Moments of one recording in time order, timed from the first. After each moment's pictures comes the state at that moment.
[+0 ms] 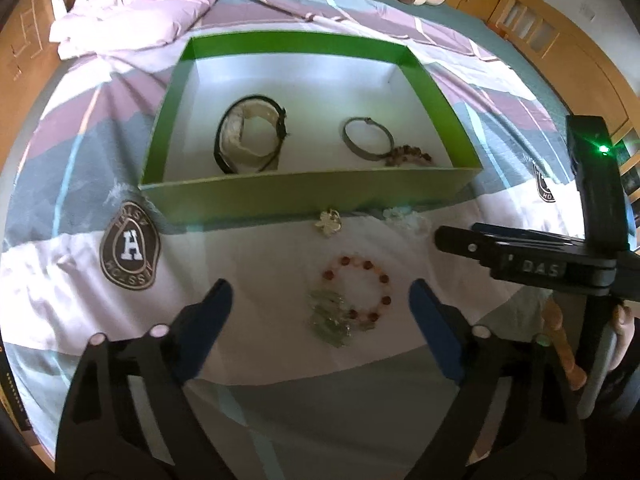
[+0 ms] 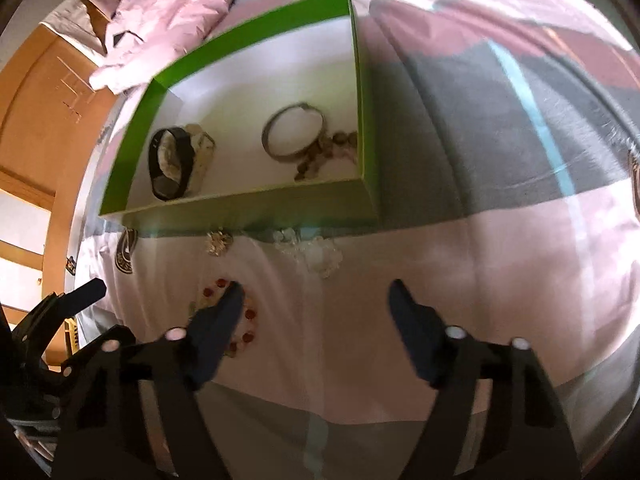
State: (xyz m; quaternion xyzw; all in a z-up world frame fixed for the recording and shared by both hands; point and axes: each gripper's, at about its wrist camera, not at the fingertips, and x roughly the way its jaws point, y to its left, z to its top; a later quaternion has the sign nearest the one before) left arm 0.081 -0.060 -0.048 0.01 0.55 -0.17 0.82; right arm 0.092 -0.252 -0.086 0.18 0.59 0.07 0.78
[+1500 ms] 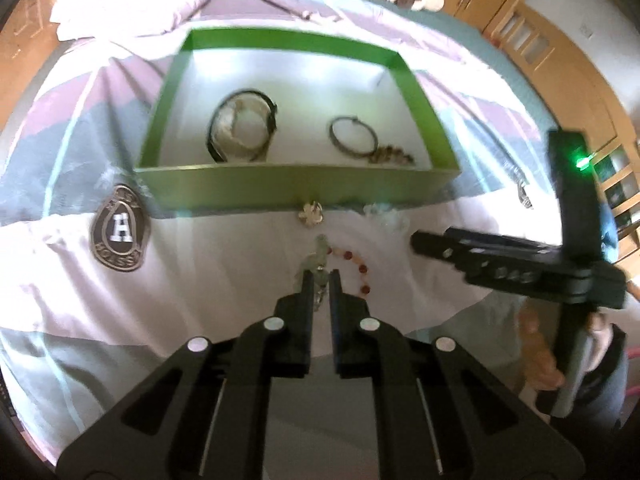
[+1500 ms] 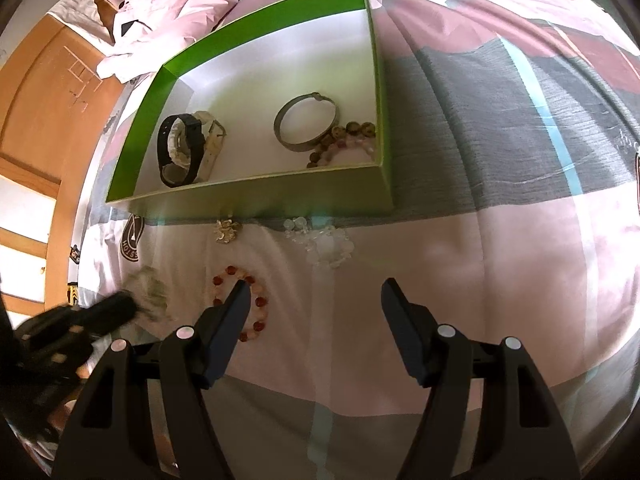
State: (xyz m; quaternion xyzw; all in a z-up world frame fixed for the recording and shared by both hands) left arm 0.067 -0.053 -0.031 -0.03 0.55 -0.19 0.81; right arm 0.085 -0.246 -0.080 0.17 0.60 0.09 0.78
